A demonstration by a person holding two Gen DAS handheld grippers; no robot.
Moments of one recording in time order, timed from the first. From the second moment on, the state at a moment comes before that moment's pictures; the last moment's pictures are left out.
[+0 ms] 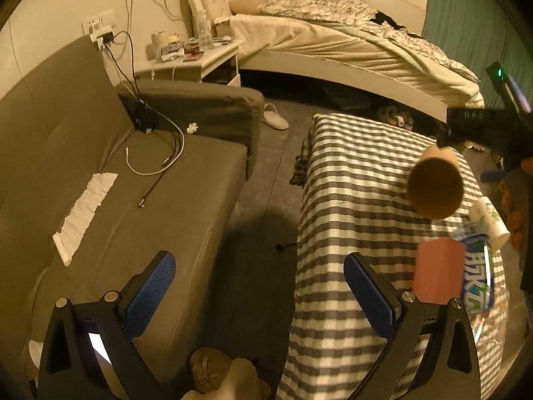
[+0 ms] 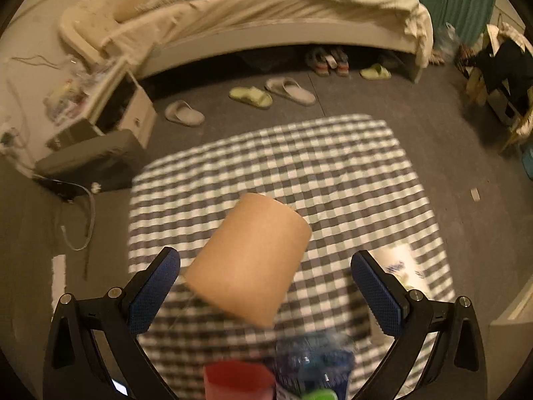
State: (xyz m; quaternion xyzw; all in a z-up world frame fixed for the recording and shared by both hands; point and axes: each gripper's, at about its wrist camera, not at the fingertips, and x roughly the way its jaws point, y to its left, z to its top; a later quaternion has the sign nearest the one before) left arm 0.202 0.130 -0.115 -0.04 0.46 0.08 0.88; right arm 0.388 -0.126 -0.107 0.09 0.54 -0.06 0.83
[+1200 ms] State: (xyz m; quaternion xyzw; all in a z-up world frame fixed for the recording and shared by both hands) left arm 0.081 0.104 -0.022 -0.04 0.39 0.08 0.92; right arm 0.171 -0.132 -0.044 0.06 0.56 0.05 0.82
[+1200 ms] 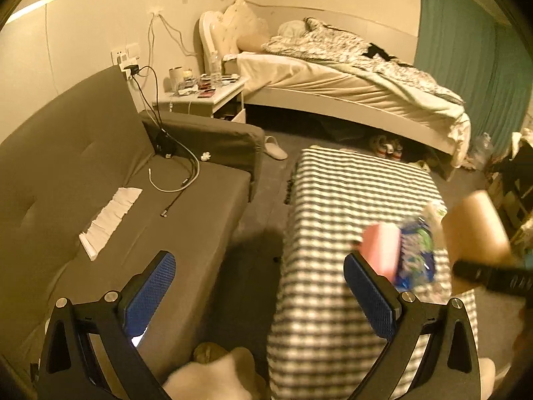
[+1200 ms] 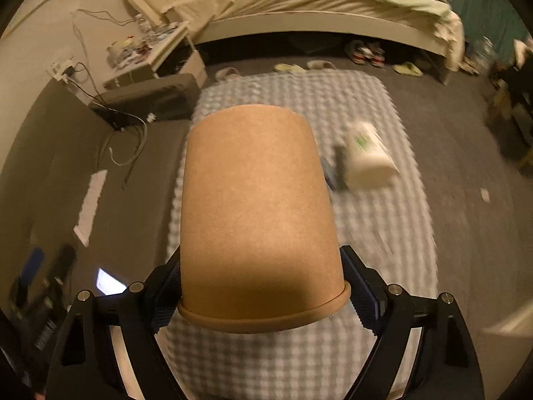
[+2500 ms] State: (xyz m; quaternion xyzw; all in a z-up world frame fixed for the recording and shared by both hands) left arm 0.040 0.021 -0.074 -0.02 0.48 0.05 0.88; right arm 0.057 -0.201 -0.078 0.03 0.50 0.05 0.86
